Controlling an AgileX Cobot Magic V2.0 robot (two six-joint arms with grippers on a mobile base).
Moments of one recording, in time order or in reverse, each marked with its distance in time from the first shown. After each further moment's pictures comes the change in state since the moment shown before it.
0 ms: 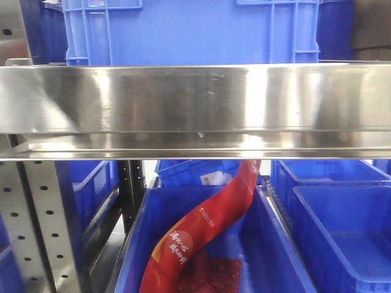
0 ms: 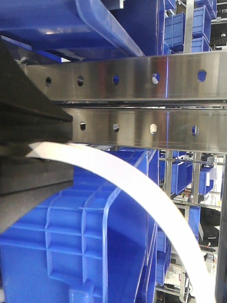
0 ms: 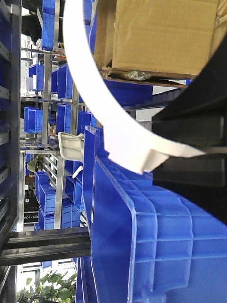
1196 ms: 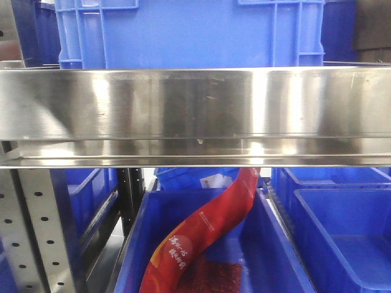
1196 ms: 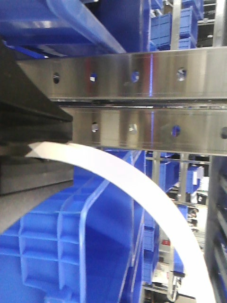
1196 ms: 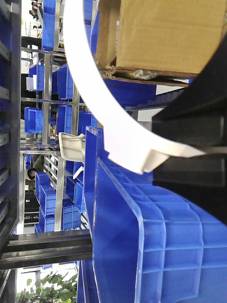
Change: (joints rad) left arm 0.000 0.000 0.000 0.000 -0.058 0.000; right arm 0.000 0.000 0.000 0.000 -0.004 0.000
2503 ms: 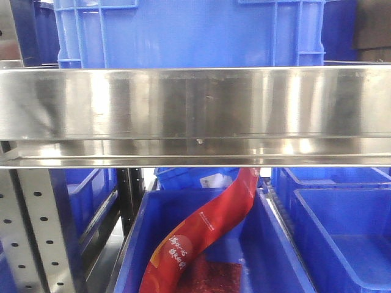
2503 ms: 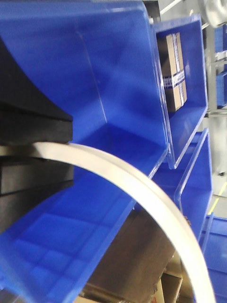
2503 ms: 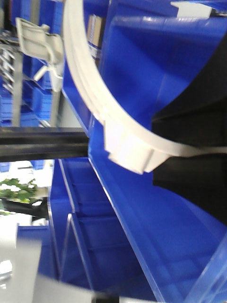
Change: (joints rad) left arm -0.314 0.888 -1.078 -0.029 0.542 0.000; right arm 0.339 0.774 -0.786 0.055 0.230 0.002
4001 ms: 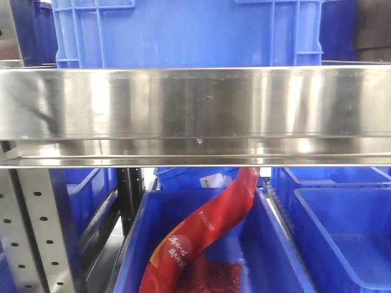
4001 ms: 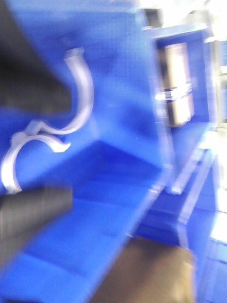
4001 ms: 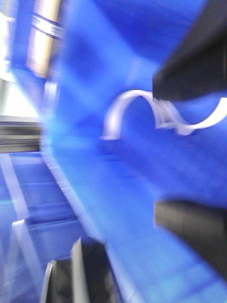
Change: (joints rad) left arm 0.037 0.154 -0.134 0.015 -0.050 -0.006; right arm 0.000 0.237 -0.293 0.008 0.213 0.000
